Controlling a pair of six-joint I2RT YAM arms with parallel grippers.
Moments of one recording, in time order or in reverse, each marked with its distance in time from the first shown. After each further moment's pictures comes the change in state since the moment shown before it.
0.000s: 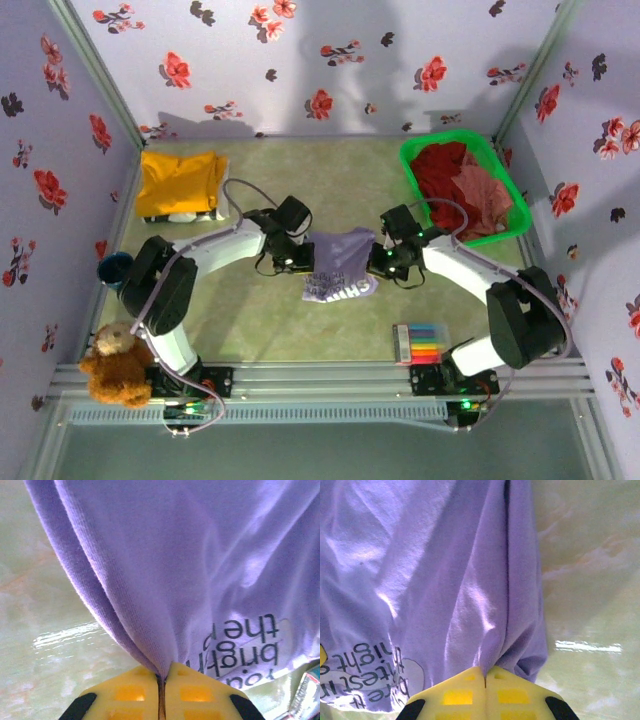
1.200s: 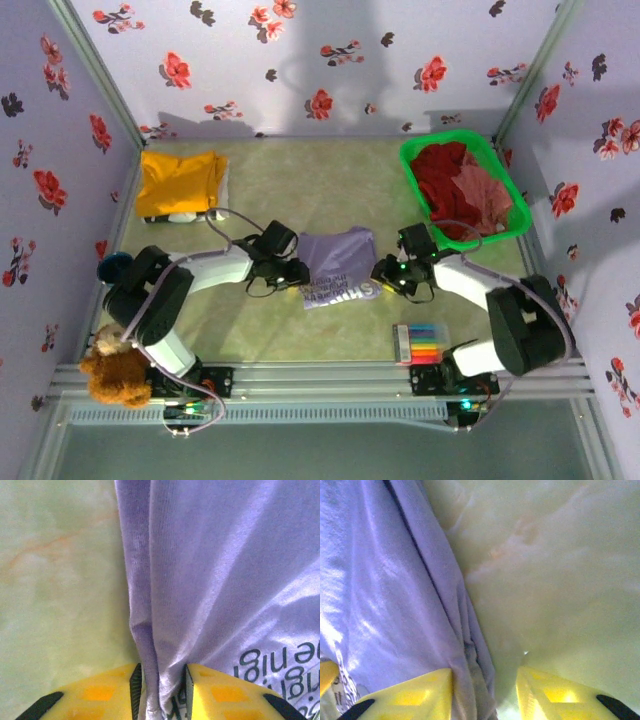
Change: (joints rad) left arm 0.018 -0.097 -0.332 0.344 -0.024 -0.151; right arm -0.108 -0.080 -0.227 0.187 -0.042 0.064
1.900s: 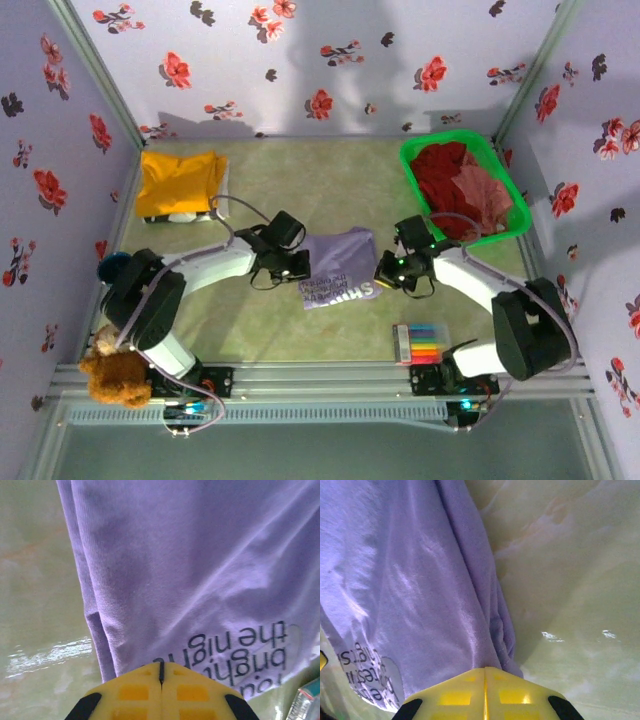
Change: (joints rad) left arm -0.047 0.005 0.129 -0.145 -0.030 0.001; right arm 0.031 0.023 0.097 -0.127 -0.019 -0.023
